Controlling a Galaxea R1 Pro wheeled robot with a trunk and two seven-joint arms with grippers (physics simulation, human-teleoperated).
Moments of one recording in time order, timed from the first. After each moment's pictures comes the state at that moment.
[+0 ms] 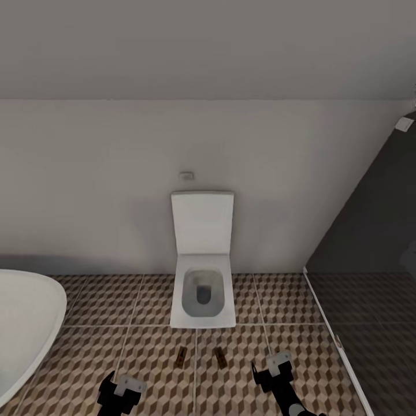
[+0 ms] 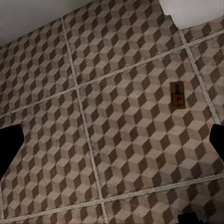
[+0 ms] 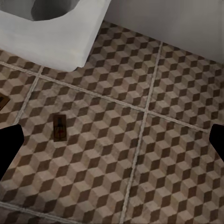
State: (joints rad) left arm -0.51 0.01 -0.64 0.07 0.23 -0.52 0.26; right arm -0.54 0.03 0.32 -0.02 0.08 -0.53 -0.18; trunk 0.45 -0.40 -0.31
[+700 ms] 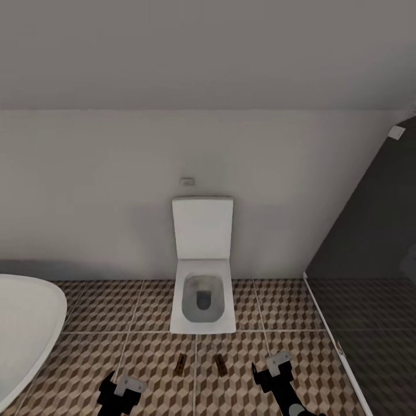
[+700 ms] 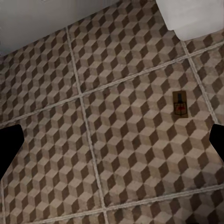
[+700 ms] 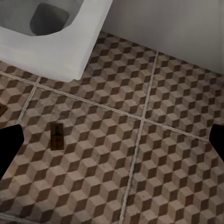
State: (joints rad) left arm -0.51 0.01 -0.64 0.07 0.23 -0.52 0.26; right arm -0.54 0.03 0.32 -0.02 0.08 -0.53 -0.18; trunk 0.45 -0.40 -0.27
